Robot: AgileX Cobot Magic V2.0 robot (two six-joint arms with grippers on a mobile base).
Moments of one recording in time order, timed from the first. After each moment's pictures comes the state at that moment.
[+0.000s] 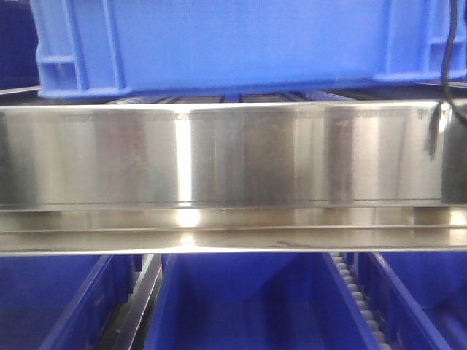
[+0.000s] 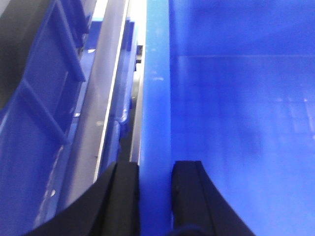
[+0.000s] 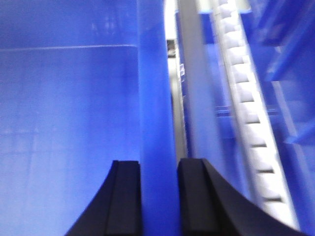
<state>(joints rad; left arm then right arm) -0.45 1.97 -2.34 0.41 1.30 -0.50 0.55 1.93 -2.27 -0.23 1.30 0.35</state>
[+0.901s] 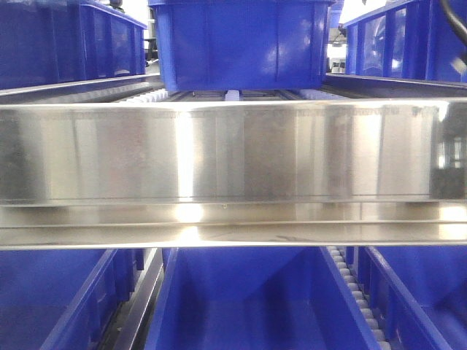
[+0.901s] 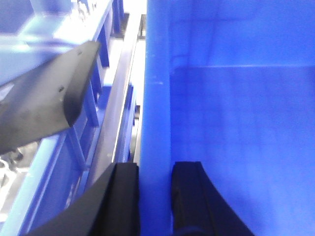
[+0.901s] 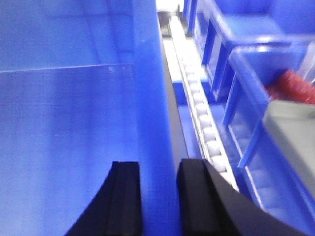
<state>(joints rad) -0.61 1.79 -2.35 0.60 1.32 -0.57 0.72 1.74 -2.28 -0.48 1.32 0.45</state>
